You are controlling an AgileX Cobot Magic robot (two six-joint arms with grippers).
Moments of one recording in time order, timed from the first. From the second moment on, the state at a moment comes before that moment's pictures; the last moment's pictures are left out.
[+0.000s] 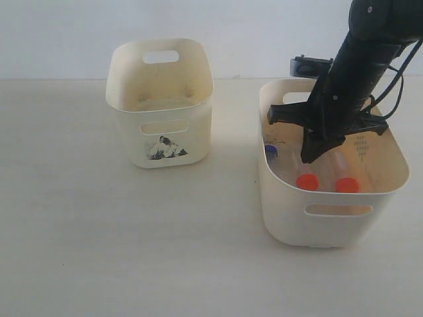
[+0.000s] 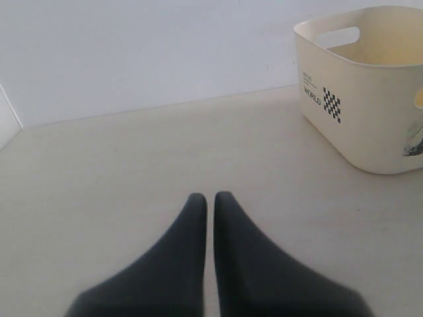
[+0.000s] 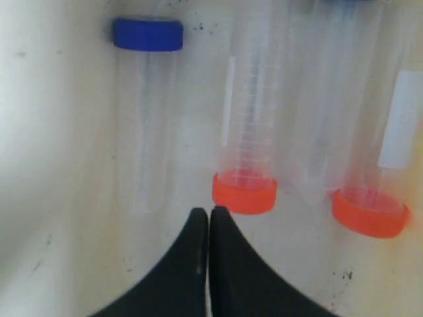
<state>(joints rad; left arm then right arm) -0.02 0.00 0.00 0.18 0.27 -0.02 0.18 1.91 -1.37 0.21 0.99 0.12</state>
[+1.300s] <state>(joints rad) -0.02 0.00 0.00 0.18 0.27 -0.02 0.20 1.97 -1.37 0.10 0.89 0.14</state>
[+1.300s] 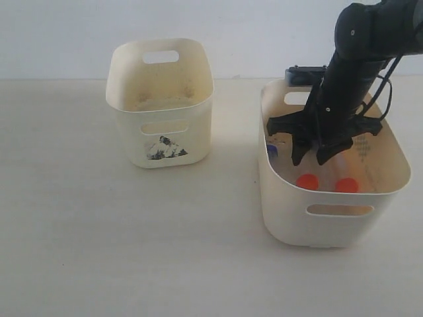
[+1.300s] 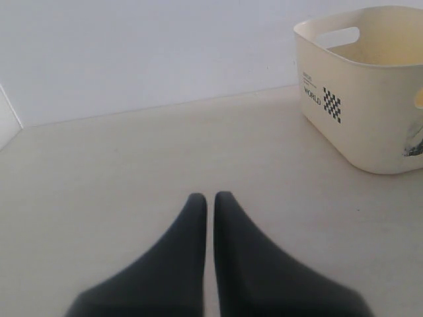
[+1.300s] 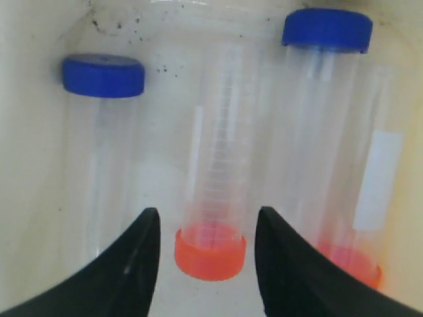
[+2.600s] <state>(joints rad) -0.02 0.00 0.00 0.18 0.27 -0.02 0.22 1.65 -1.55 0.88 0.95 -0.51</state>
